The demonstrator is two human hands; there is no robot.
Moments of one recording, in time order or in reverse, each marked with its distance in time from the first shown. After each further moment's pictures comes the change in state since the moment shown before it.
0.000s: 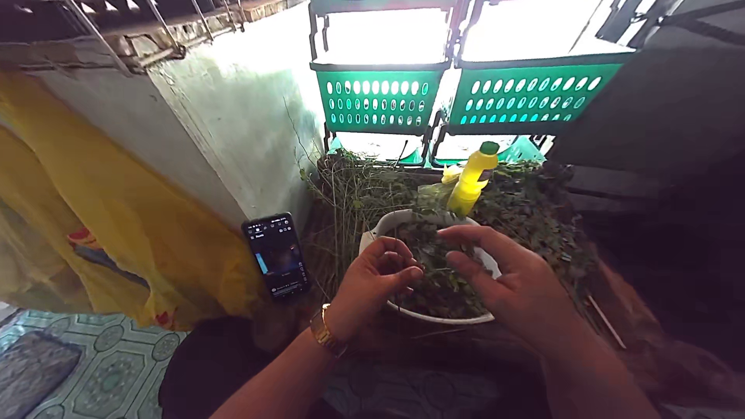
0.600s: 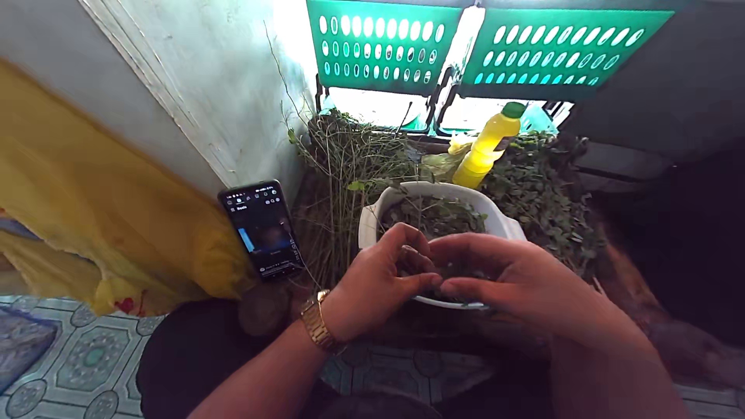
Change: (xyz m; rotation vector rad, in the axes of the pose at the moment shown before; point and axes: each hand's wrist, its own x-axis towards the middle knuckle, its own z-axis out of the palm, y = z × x) left_hand -0.006 -0.002 -0.005 0.330 -0.166 0.060; right_hand 0.000 0.009 0.003 0.375 -0.431 0.189
